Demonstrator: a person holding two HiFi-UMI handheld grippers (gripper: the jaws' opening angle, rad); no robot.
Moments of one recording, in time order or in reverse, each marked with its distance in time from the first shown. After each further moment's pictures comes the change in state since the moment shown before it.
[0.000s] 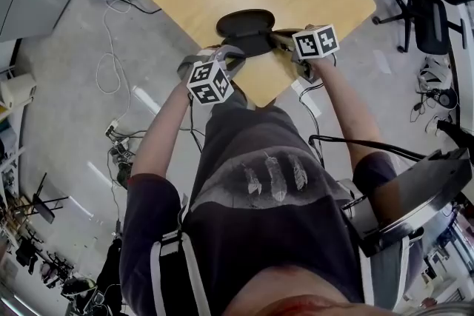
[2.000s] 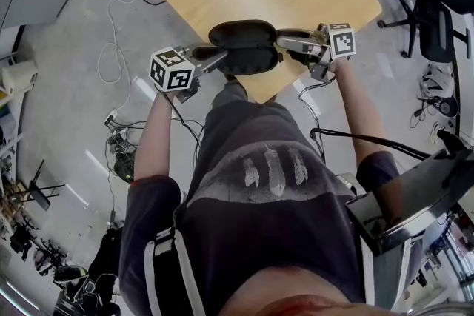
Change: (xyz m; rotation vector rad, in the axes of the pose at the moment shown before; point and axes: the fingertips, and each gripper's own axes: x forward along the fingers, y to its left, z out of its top) left arm -0.067 0.023 -0.022 -0.891 -0.393 -0.140; right arm -0.065 0.091 0.030 0.137 -0.198 0.805
